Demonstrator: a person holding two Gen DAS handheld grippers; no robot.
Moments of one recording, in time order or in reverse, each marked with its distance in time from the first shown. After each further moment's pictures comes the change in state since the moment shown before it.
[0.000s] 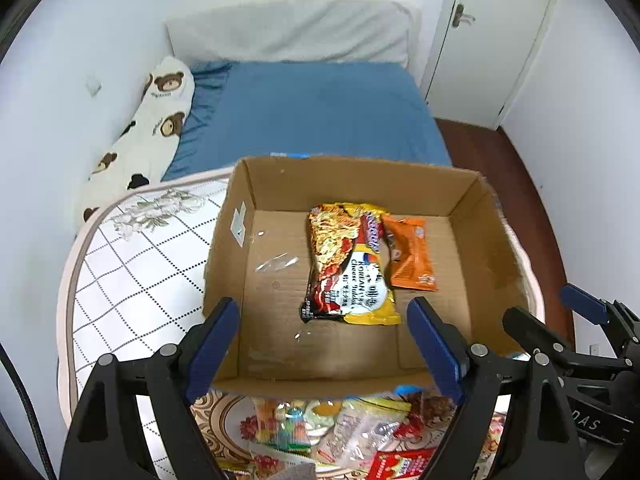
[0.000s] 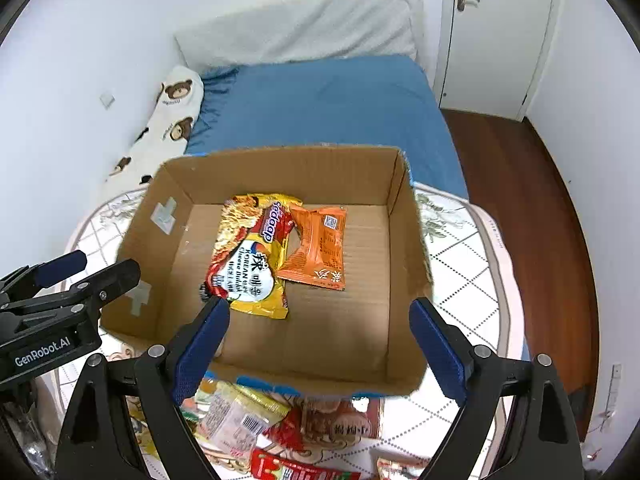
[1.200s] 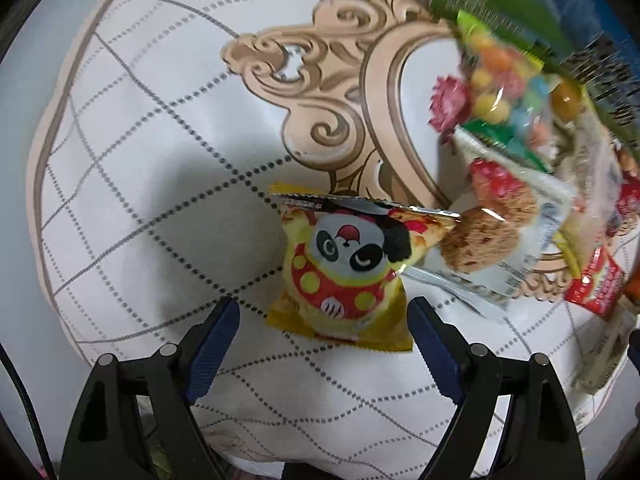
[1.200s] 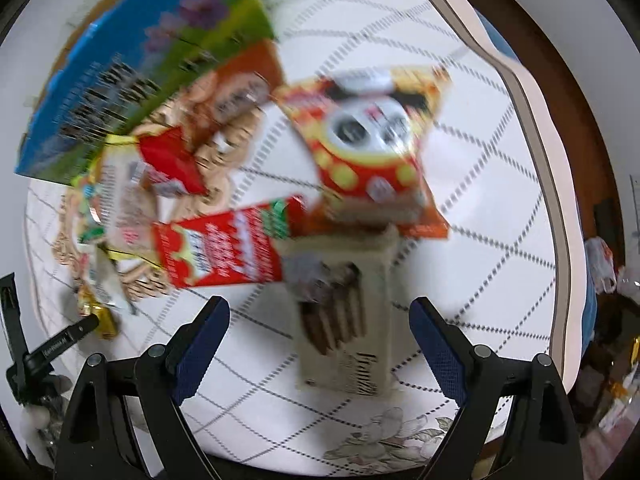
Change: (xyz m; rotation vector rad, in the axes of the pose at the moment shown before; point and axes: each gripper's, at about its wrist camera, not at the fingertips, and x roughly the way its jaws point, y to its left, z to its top) left arm 0.097 0.125 -0.251 -0.181 0.519 0.184; right arm 0.051 -0.076 -0.275 0.386 0.451 -0.028
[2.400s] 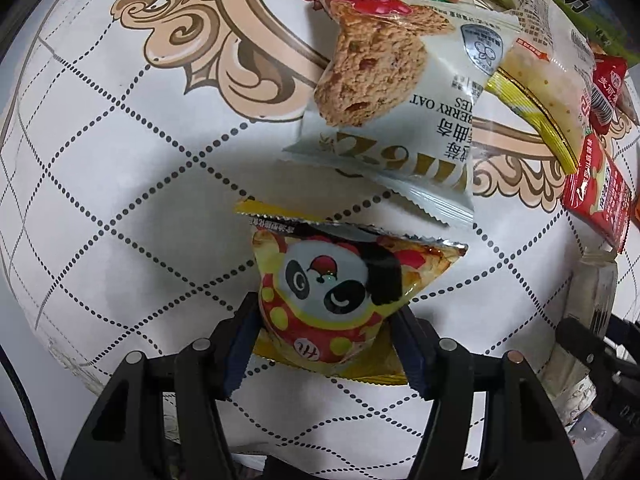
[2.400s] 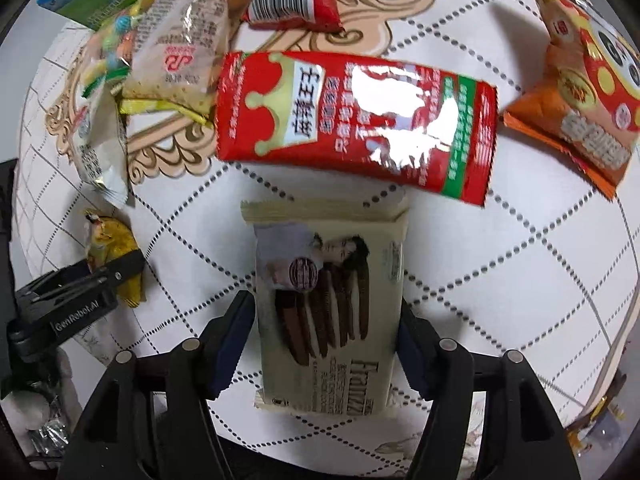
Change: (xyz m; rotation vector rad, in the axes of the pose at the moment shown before) left arm 0.045 -0.051 -0.040 0.121 0.037 -0.047; right arm 0.076 0.099 -0.074 -0.289 0.158 -0.023
